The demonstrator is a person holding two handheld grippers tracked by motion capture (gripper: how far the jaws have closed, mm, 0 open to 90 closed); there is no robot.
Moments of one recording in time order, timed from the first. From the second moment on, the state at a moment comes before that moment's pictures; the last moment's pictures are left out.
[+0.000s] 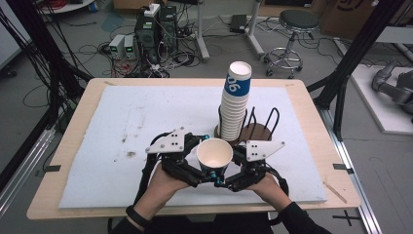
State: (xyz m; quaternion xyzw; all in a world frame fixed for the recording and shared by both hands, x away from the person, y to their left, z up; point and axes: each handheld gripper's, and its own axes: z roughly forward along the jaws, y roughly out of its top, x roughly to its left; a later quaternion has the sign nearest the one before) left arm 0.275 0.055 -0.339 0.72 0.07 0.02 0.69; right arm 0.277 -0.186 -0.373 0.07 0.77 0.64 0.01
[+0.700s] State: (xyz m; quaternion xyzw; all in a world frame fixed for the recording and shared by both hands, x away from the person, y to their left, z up) left arm 0.278 0.069 -0.343 0.73 0.08 0.05 0.68; right arm 0.280 -0.198 -0.368 0.09 0.78 0.62 0.05
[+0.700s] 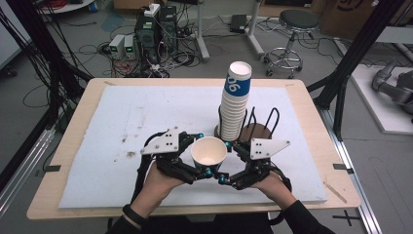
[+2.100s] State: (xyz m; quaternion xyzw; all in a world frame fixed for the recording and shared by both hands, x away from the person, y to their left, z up) left arm 0.282 0.125 -0.357 0.72 0.14 0.13 0.67; right arm 0.289 -0.268 -0.366 0.18 0.73 0.64 0.15
